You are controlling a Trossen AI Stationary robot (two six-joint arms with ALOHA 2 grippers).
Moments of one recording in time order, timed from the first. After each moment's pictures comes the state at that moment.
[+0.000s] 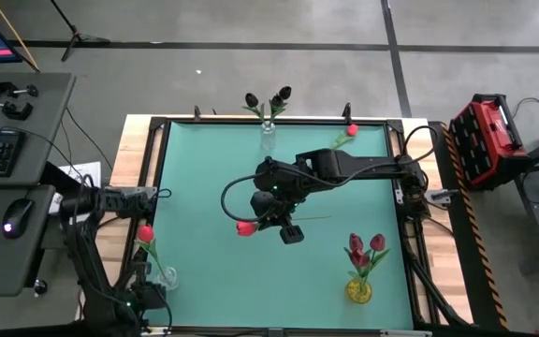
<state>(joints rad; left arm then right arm) -1.30 1.83 1.29 -1.25 -0.11 -1.32 0.13 2.02 2.28 -1.13 -0.33 -0.16</state>
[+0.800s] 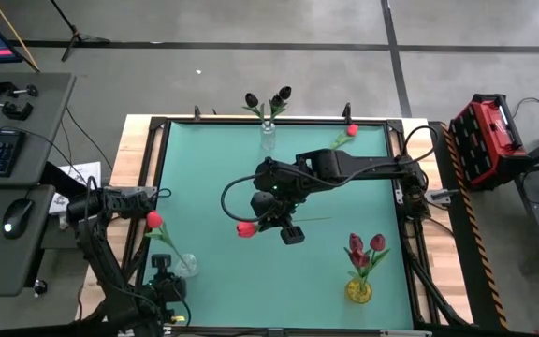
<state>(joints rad) -1.18 1.87 1.29 -1.26 -0.42 -1.24 0.13 2.02 2.28 -1.13 -0.35 -0.16</state>
